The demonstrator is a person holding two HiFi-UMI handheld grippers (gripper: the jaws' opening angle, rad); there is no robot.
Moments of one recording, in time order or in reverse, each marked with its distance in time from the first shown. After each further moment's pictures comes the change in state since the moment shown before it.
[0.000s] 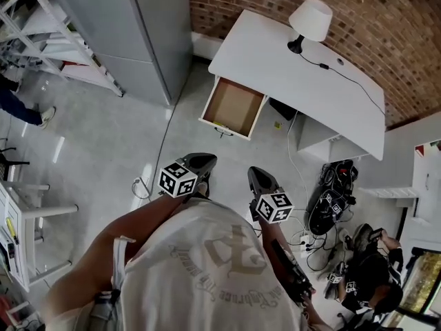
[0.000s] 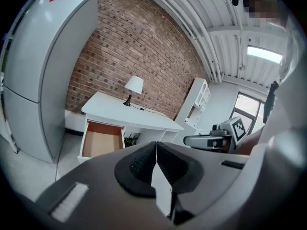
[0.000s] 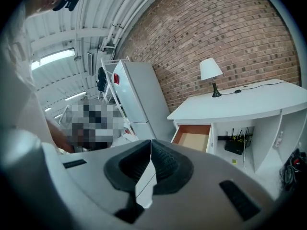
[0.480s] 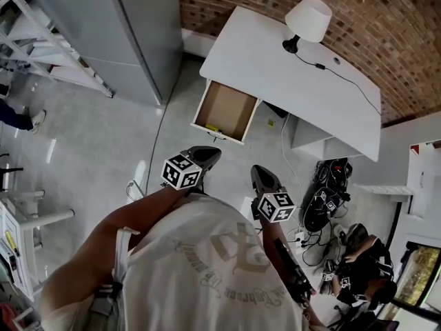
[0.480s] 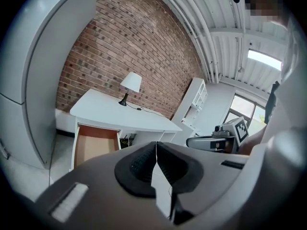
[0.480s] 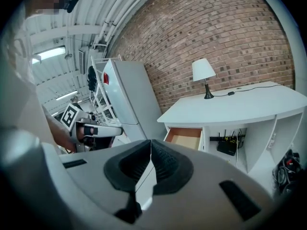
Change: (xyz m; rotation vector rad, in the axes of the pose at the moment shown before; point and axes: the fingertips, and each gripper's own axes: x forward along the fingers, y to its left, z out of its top) left arm 0.051 0.035 0.040 -0.003 0.027 -0.078; right arm 0.025 -0.039 0.031 0.019 0.014 -0.088
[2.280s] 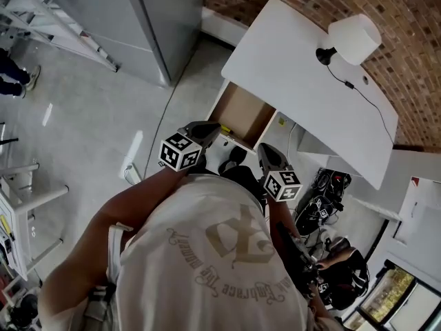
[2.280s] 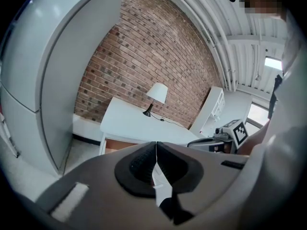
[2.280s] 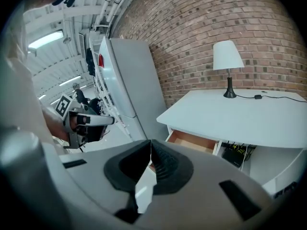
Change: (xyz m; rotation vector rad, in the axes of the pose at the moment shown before) left arm -0.001 0.164 0.067 -0.085 -0.088 0.142; right arm 0.172 -0.032 0.052 -0.108 0.166 0.046
